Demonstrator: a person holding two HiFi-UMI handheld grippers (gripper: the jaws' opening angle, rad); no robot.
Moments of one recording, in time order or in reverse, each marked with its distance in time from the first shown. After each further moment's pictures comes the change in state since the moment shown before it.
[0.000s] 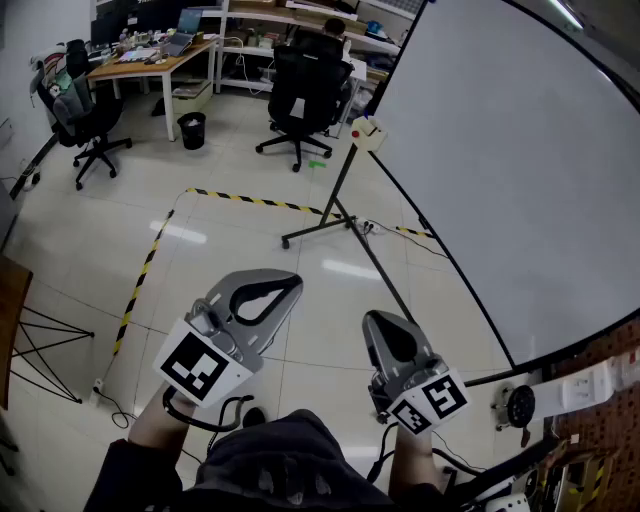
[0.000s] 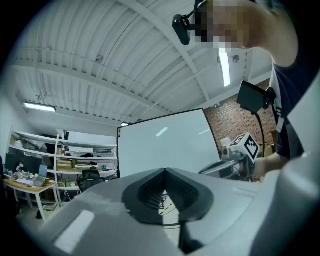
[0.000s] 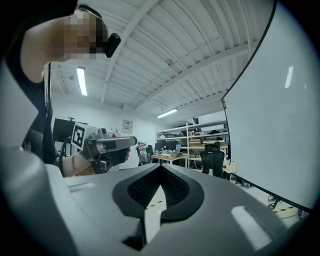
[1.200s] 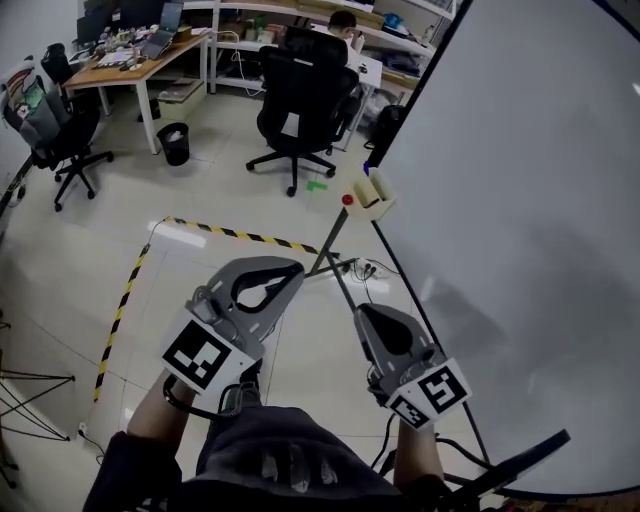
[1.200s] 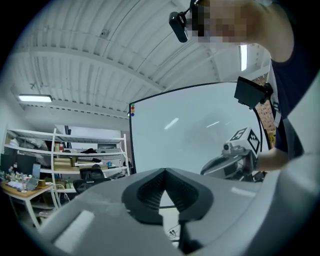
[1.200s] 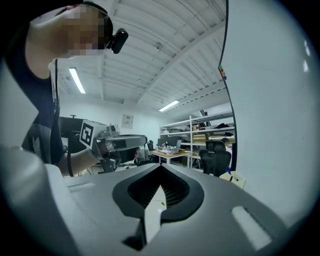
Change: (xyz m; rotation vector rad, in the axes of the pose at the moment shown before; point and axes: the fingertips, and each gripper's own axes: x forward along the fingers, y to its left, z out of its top) left arm 0.318 0.284 -0.124 0.006 0.050 0.058; right arm 0.283 -0.329 -0.001 -0.041 0.056 0.139
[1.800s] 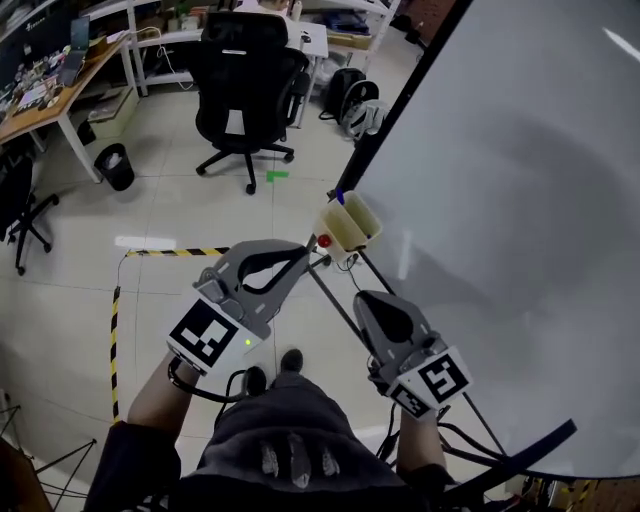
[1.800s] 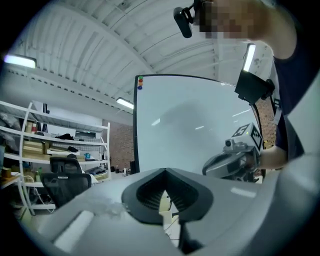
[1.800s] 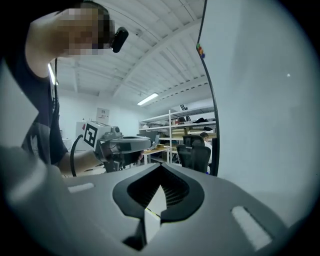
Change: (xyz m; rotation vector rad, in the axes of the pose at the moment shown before) left arm 0.173 0.150 -0.063 -0.103 0.032 -0.242; right arm 0.125 -0.161 0.009 0.057 0.055 -0.220
